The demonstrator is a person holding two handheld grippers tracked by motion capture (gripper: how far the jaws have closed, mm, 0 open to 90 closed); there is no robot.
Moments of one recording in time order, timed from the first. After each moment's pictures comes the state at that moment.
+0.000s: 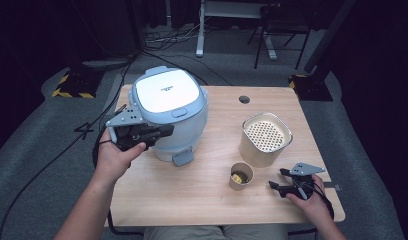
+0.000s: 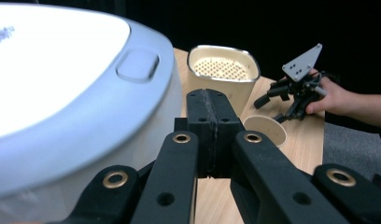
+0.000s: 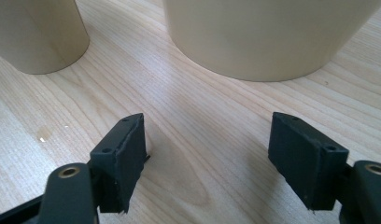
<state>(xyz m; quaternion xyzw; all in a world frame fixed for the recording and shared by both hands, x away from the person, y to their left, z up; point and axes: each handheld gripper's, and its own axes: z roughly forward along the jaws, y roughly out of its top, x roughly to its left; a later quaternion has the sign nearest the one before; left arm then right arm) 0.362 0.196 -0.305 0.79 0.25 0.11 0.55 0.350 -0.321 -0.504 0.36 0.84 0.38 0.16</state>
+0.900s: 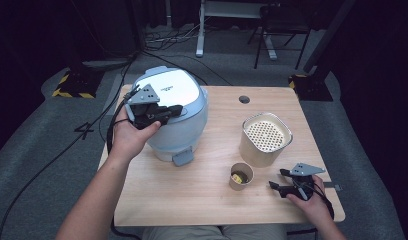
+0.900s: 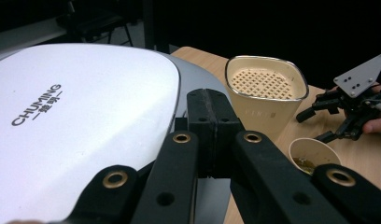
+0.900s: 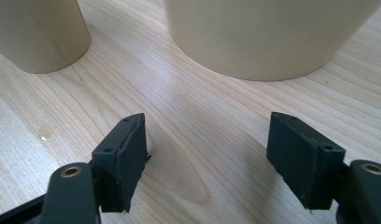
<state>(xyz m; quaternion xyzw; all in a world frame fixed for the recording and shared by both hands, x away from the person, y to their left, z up) 0.402 0.169 -0.289 0.80 0.27 0.17 0.51 0.349 -0.321 -0.503 0.36 0.84 0.38 0.16</state>
